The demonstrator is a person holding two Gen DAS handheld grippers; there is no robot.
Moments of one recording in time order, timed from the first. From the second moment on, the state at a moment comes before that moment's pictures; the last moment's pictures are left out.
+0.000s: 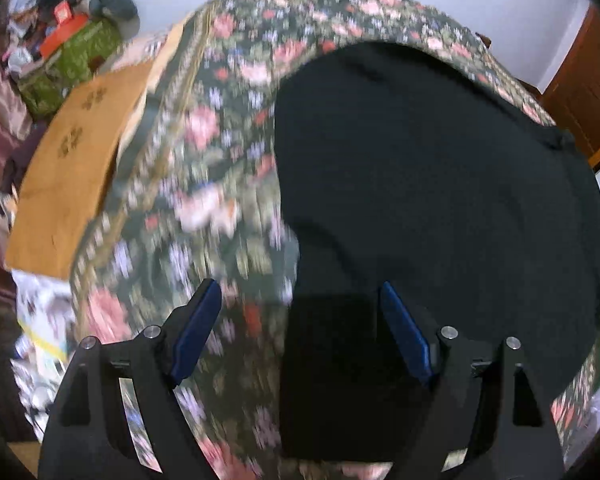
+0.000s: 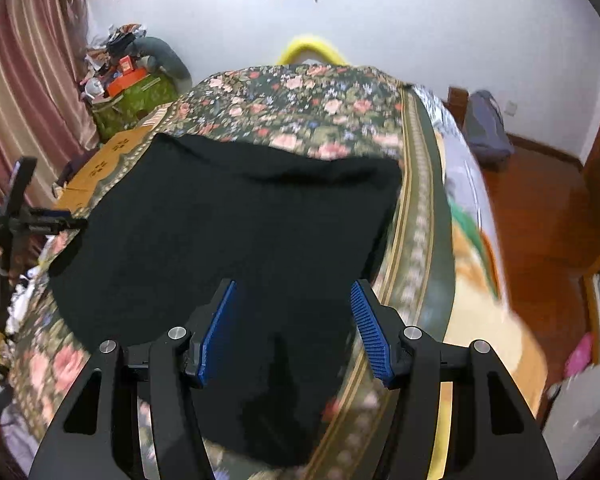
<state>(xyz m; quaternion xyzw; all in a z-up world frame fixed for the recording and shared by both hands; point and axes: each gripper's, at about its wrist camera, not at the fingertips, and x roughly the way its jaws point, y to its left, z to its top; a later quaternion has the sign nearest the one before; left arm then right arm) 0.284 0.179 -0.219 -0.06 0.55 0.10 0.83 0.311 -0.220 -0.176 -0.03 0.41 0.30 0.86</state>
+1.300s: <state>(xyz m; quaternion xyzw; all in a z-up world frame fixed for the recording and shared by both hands) 0.232 0.173 -0.153 -0.04 0.44 0.08 0.90 0.253 -0.238 -0.238 0.08 0.47 0.27 0.83</state>
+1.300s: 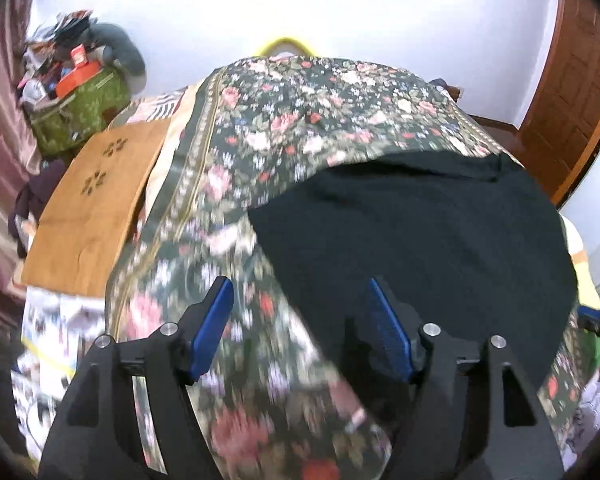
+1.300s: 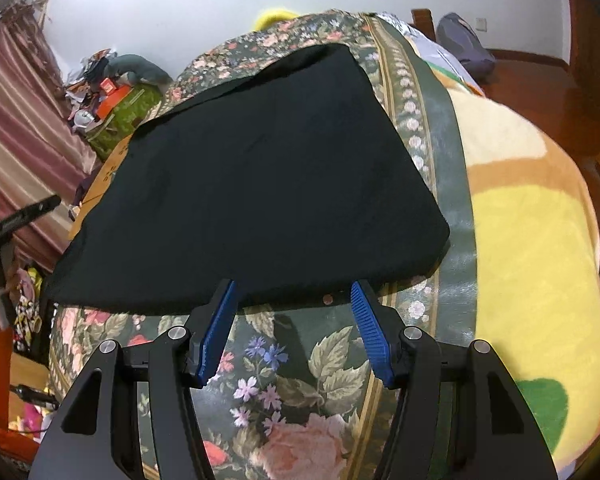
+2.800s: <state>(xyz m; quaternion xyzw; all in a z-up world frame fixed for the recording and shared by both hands) 0.180 0.173 -0.229 -0.06 0.56 0.07 0.83 0.250 -0.199 -0.229 0.06 0.48 0.31 0.82</state>
